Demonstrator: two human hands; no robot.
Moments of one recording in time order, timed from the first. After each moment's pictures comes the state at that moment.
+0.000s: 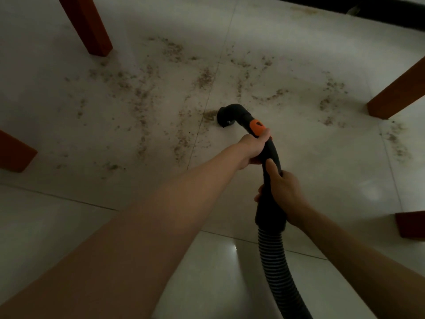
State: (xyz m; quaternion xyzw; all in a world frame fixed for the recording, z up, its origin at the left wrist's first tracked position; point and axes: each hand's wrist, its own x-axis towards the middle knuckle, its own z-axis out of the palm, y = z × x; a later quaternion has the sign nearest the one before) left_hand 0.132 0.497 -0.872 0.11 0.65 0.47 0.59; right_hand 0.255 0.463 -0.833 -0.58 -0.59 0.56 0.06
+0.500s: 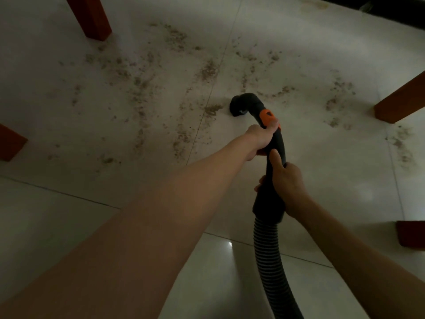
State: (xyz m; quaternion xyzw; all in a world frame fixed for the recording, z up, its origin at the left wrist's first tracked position) left_hand 0.127 0.512 -0.862 0.11 0.66 0.48 0.56; right_hand 0.238 0.478 -0.840 -0.59 -0.59 0.55 0.09
